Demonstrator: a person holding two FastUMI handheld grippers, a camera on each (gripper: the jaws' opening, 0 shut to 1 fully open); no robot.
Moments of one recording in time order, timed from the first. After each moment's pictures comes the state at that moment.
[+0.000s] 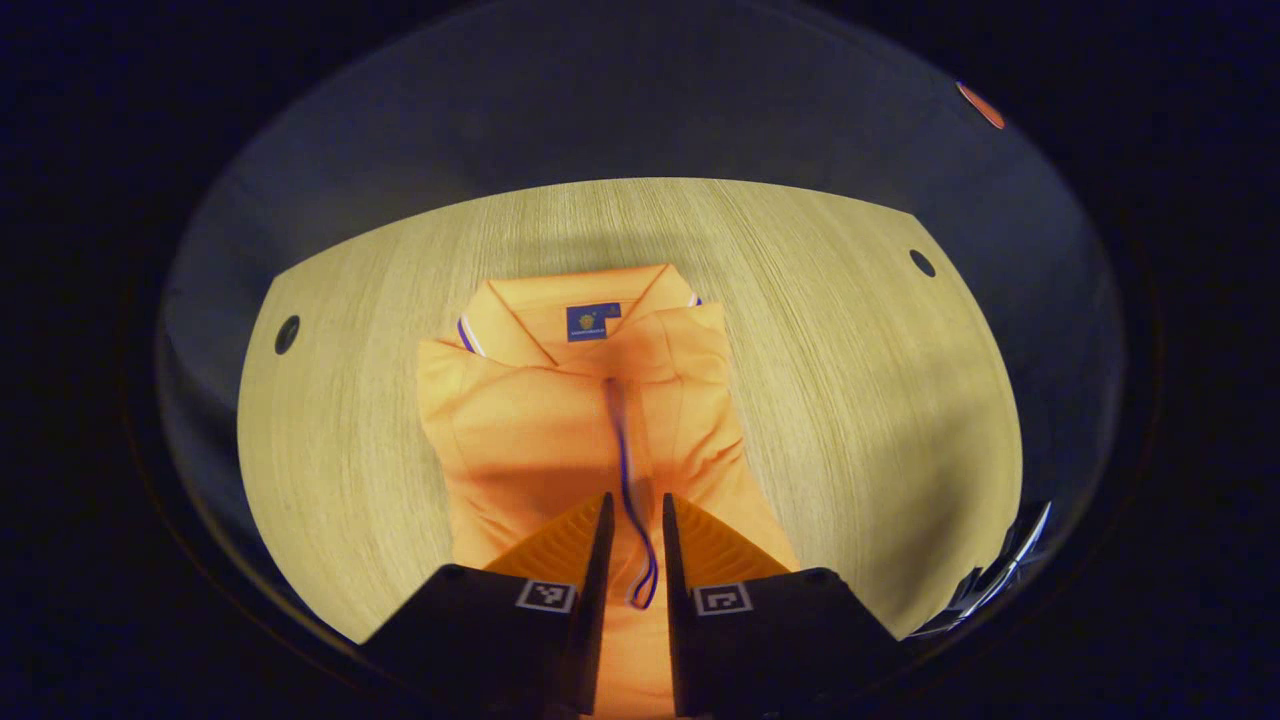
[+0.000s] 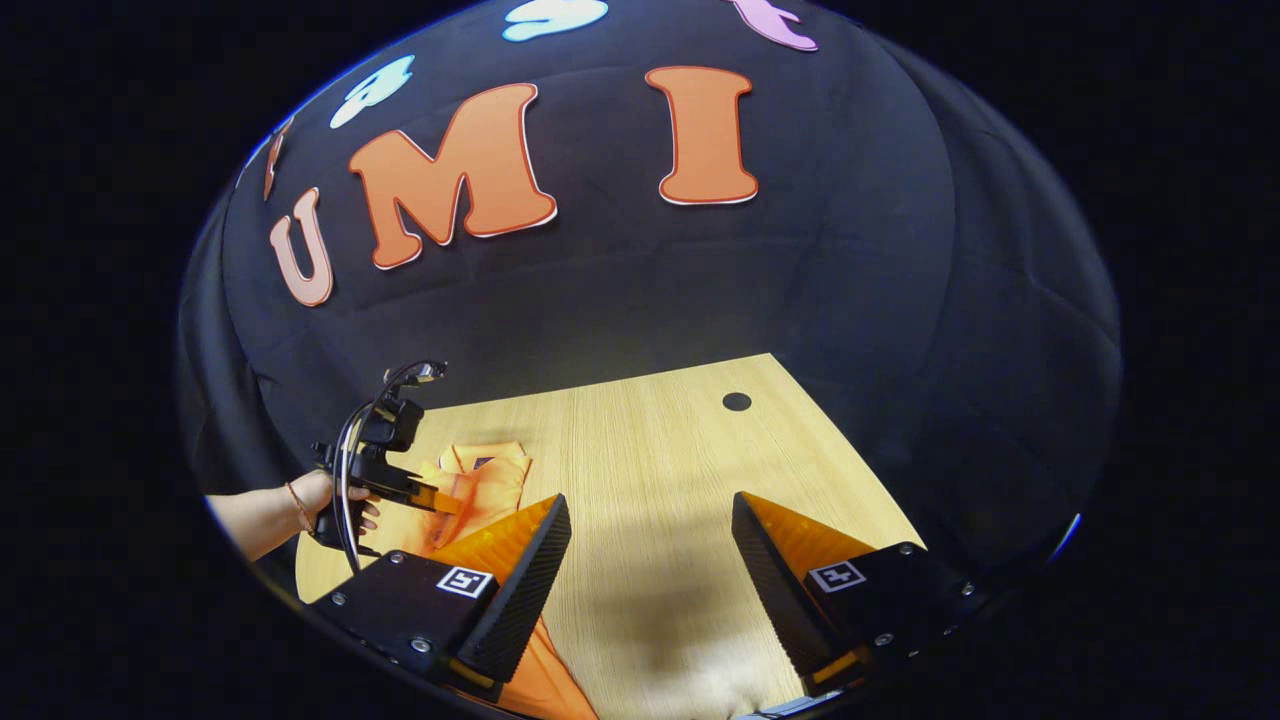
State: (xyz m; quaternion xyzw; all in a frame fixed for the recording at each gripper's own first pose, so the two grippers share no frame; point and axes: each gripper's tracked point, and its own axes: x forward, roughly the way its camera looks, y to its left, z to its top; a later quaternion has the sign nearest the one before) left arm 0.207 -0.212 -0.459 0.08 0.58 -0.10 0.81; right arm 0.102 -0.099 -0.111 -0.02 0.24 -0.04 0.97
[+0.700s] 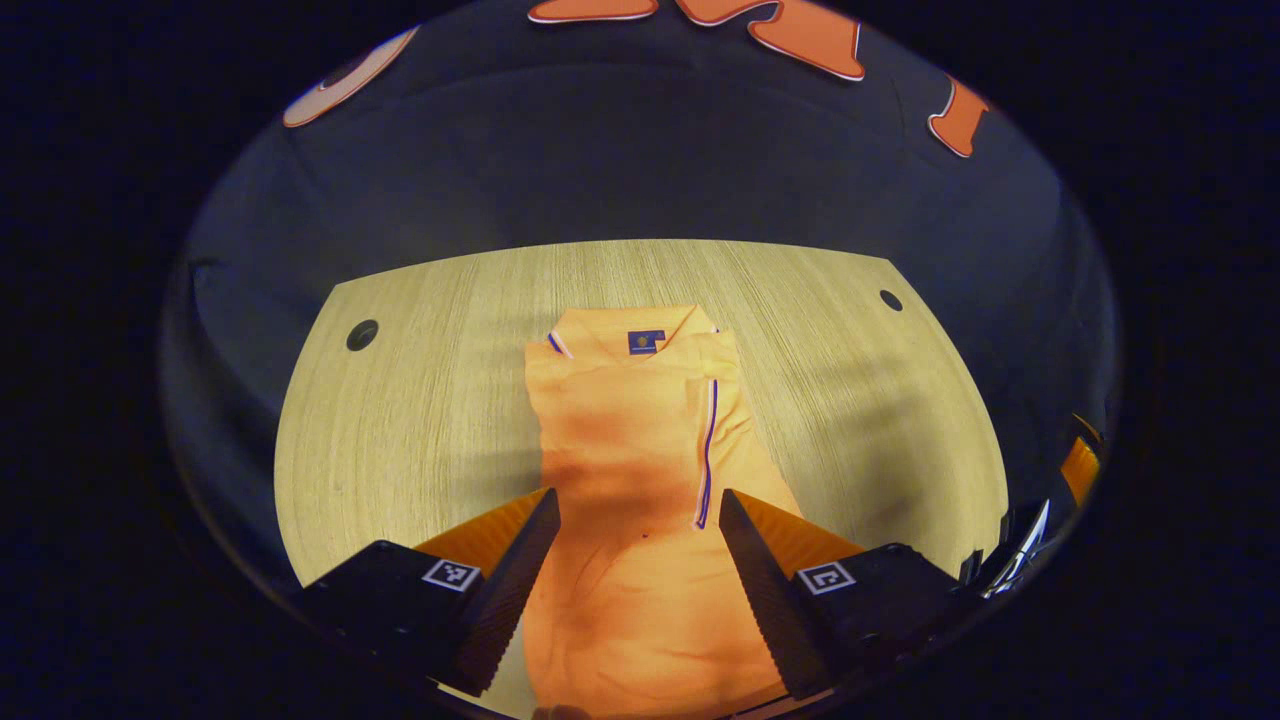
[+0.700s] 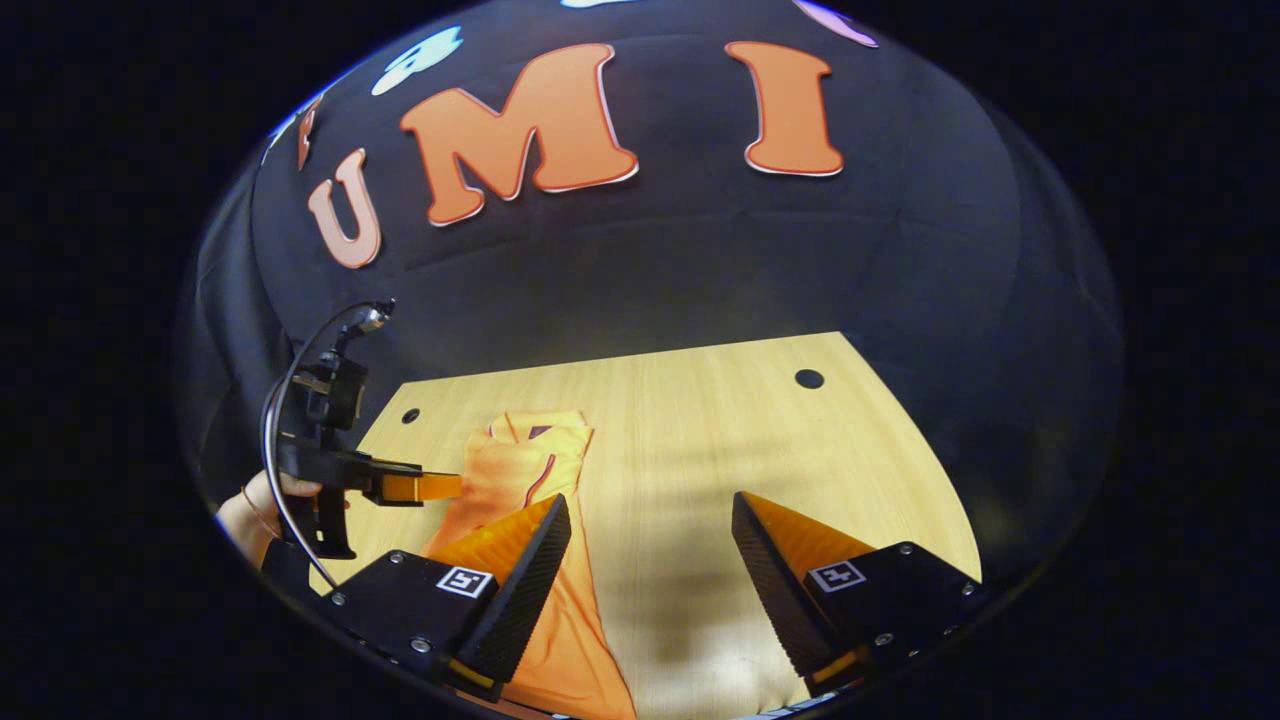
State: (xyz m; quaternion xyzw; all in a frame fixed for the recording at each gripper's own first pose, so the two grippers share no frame) left arm 0.148 -0.136 -0.368 0.08 0.49 -0.10 0.86; right arm 0.109 -0.012 -0.151 -0.04 0.30 0.04 0.95
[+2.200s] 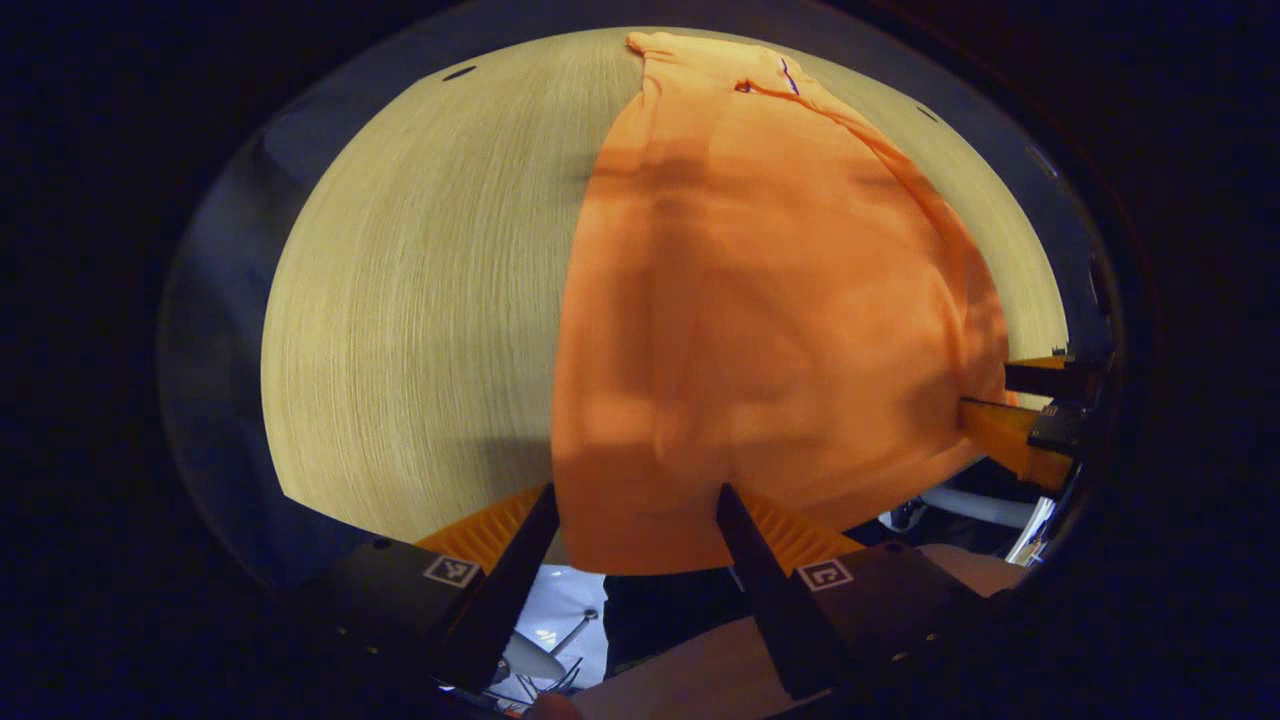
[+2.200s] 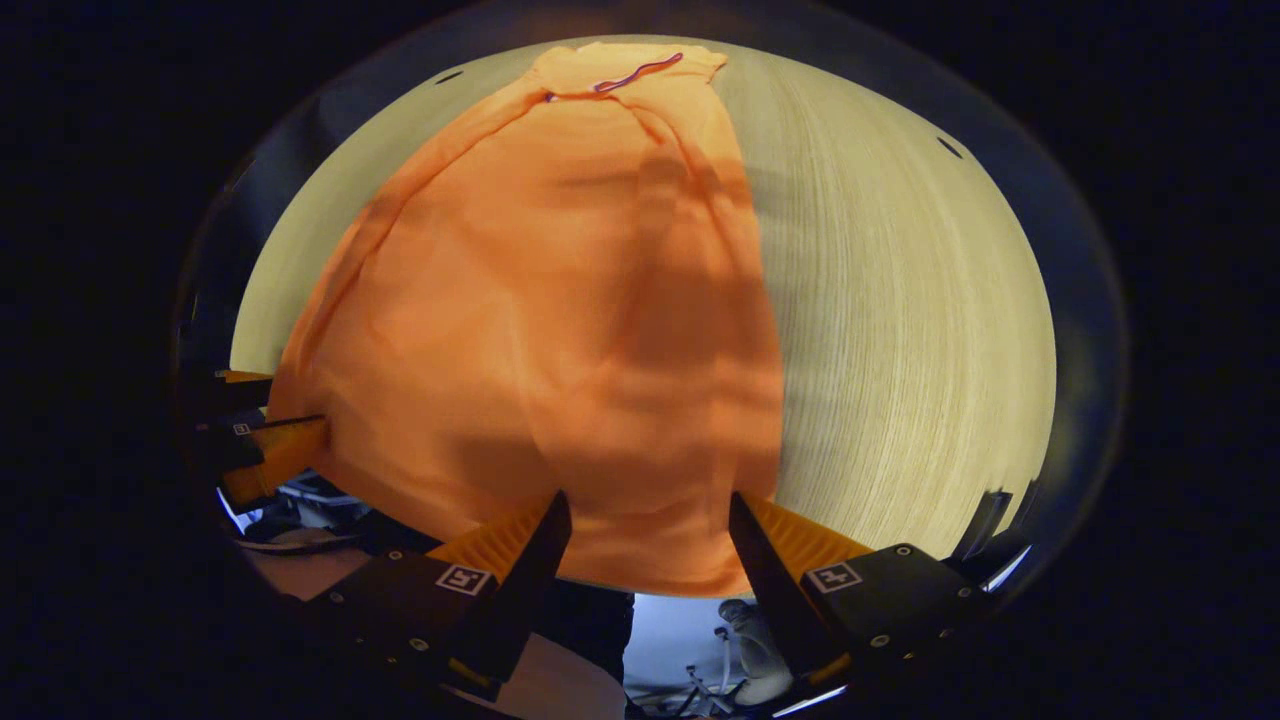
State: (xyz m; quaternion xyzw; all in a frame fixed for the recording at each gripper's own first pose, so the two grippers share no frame) left arm -0.157 0.016 -0.505 0.10 0.68 -0.01 0.72; right arm -0.119 0.011 -0.413 -0.18 0.65 0.04 0.74
